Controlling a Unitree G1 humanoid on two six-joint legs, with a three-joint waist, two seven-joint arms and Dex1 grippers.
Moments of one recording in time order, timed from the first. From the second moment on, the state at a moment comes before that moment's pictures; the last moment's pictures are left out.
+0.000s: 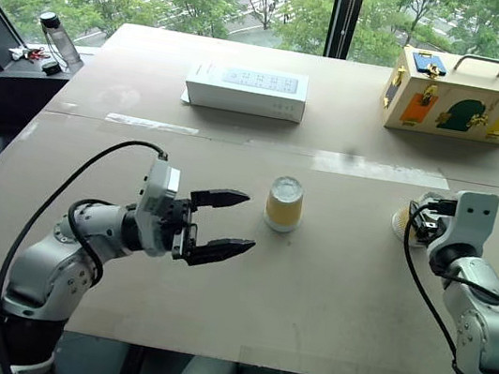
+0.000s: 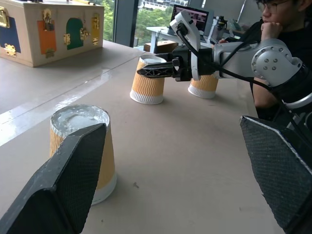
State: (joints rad) left arm -0.06 0.61 0.15 -0.40 -0.74 0.39 -1.07; right arm -0.13 -0.32 -0.21 -0.51 0.23 0.78 0.11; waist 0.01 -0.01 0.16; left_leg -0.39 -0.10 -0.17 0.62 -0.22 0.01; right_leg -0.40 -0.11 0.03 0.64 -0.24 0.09
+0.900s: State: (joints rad) left arm 0.21 0.73 0.42 -0.36 -0.86 0.42 -1.26; right arm -0.25 -0.43 0.20 -0.41 0.26 0.57 0.56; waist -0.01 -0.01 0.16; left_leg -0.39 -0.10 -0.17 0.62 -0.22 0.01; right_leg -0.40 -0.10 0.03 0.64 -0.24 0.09
